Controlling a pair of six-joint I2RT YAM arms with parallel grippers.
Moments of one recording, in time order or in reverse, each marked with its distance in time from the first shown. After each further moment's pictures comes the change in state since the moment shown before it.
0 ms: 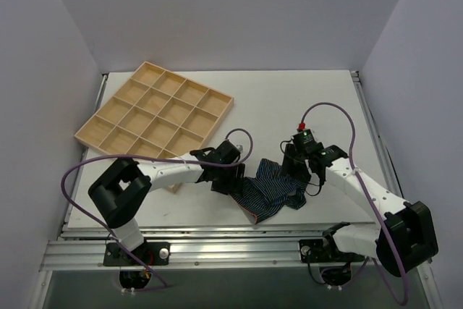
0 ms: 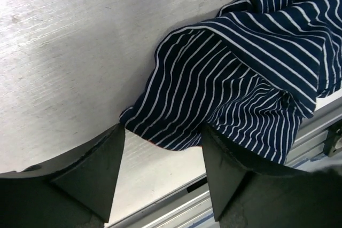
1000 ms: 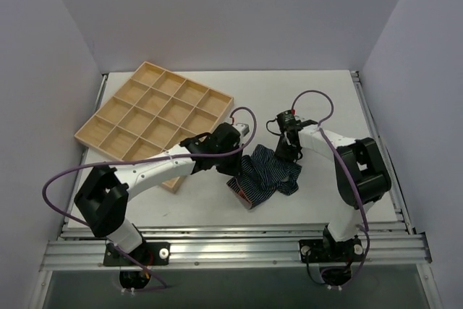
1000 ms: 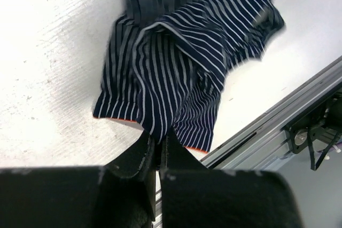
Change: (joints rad) left arm 0.015 -0.095 0.162 -0.061 -0.035 0.122; right arm -0.071 0.548 0.236 0.113 0.132 0.071
